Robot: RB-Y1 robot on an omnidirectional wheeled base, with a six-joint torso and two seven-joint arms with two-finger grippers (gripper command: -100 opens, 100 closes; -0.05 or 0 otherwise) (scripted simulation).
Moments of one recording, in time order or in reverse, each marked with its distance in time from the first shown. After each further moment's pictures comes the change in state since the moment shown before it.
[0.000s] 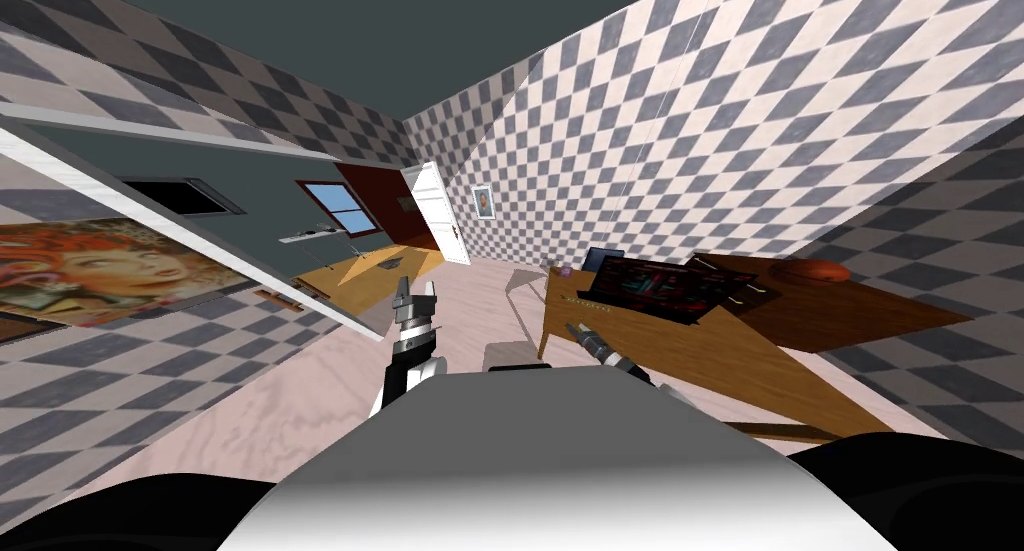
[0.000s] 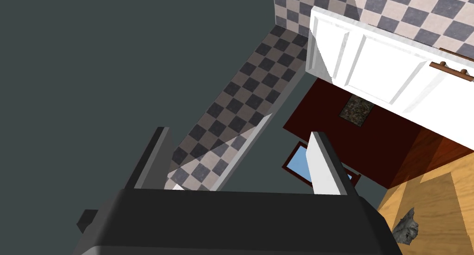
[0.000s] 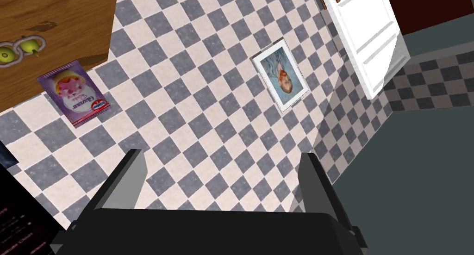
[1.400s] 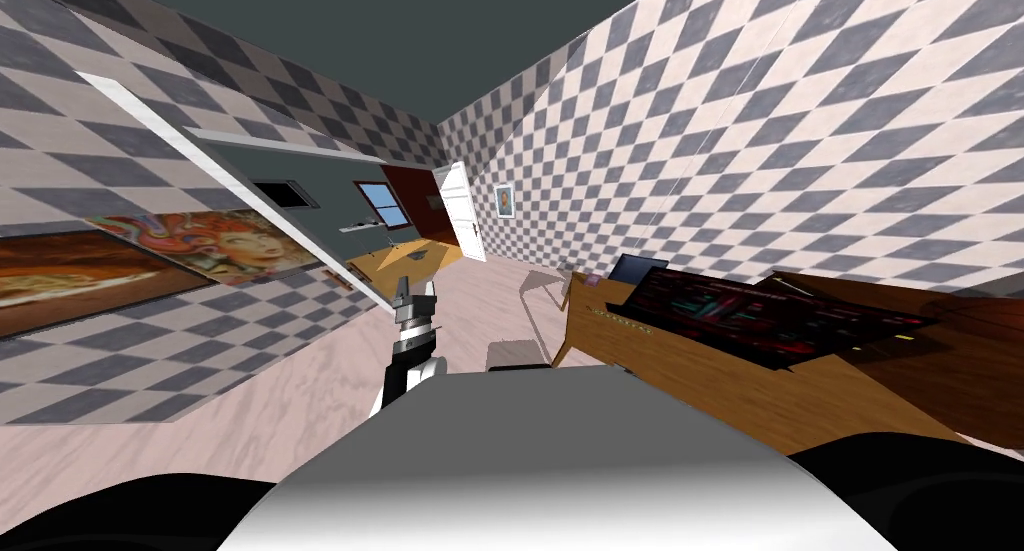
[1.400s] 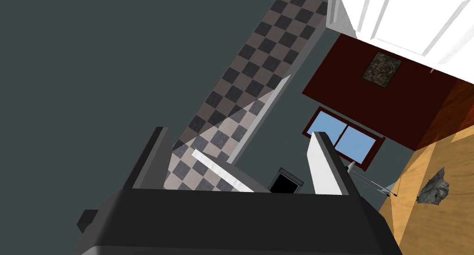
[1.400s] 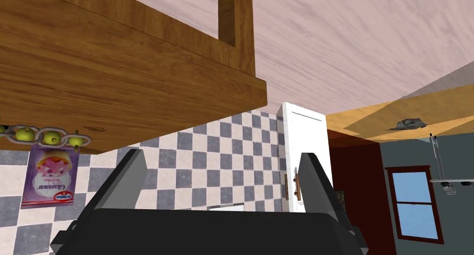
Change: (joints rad) left arm 0.000 0.000 0.000 0.000 0.000 0.000 0.000; right arm 0.025 -0.235 0.100 0.329 0.161 0.101 0.201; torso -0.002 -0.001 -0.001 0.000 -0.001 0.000
